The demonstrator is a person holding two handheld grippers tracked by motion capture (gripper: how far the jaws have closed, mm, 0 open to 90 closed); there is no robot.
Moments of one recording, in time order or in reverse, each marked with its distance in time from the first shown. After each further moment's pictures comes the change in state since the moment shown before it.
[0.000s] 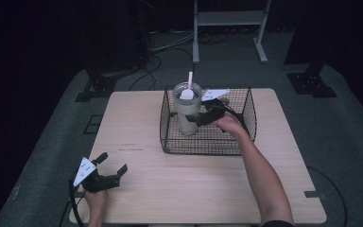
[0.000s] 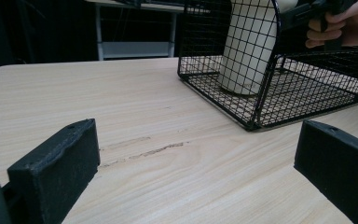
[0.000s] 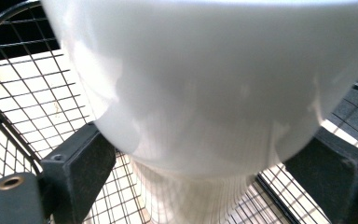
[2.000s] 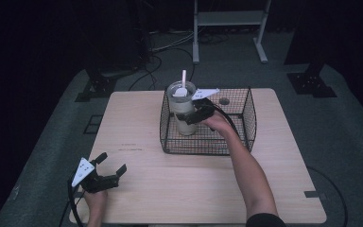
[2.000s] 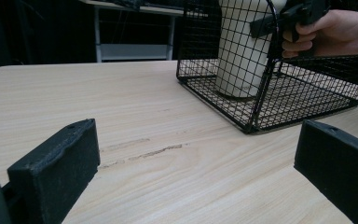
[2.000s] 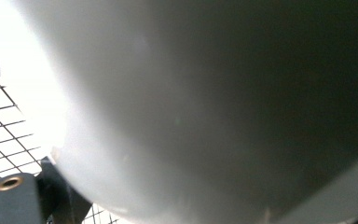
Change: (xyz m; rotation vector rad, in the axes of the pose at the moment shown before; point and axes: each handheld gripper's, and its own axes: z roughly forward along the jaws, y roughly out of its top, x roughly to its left) left arm 0.002 0.000 -0.002 -0.016 -0.007 -0.016; right arm 0.003 0.005 0.040 -0.040 0.028 0.024
